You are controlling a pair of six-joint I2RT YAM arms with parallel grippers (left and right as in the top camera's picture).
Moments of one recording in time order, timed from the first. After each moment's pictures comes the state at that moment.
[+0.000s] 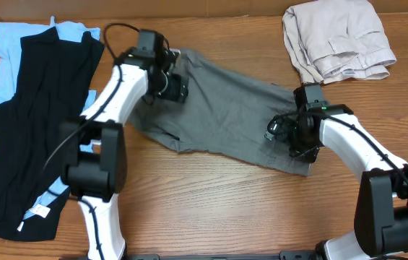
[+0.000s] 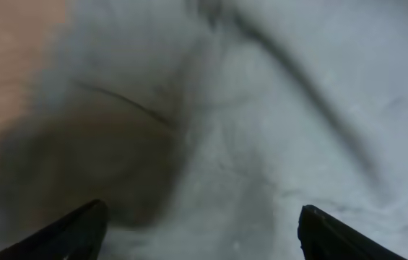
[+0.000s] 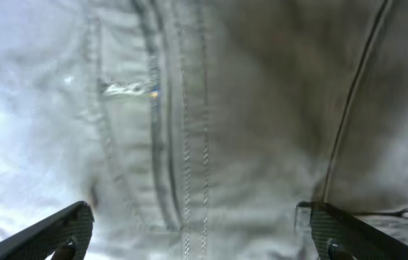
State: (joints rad) left arm -0.21 2.16 1.67 -0.74 0.21 0.03; right arm 0.13 1.71 1.03 -0.75 -0.16 0.63
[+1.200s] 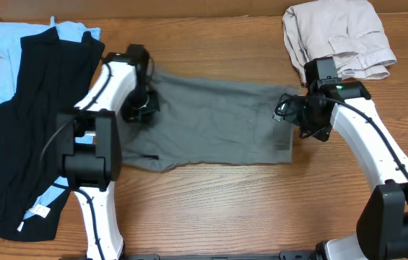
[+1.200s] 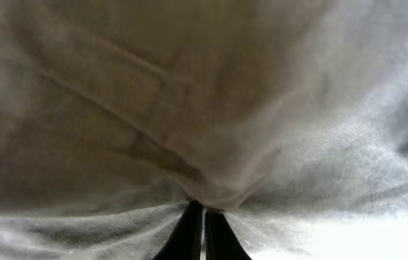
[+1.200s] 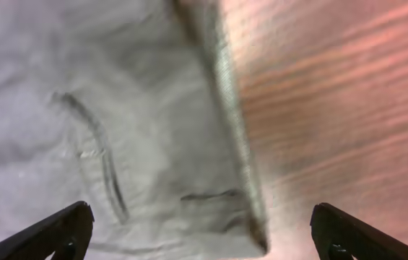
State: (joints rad) left arm -0.10 2.25 1.71 -1.12 0.03 -0.38; right arm 0.11 1.67 1.26 -0.93 -0.08 0.54
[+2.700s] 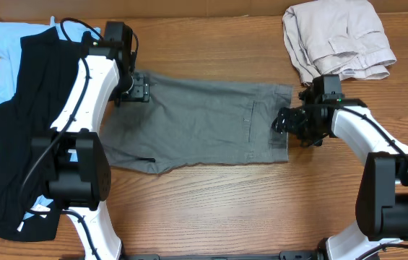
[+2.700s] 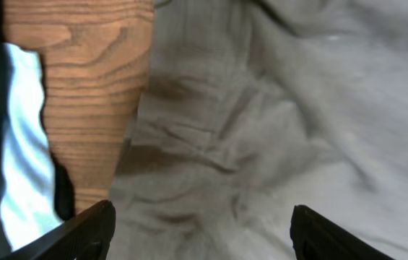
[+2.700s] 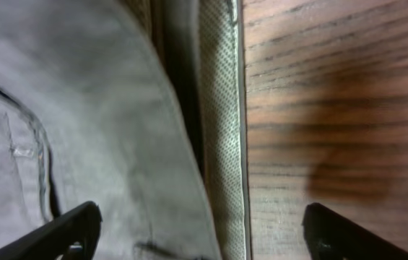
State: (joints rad) left arm -0.08 2.06 1.75 -1.09 -0.09 -0.10; right arm 0.01 1.79 1.07 -0.63 -0.30 0.28
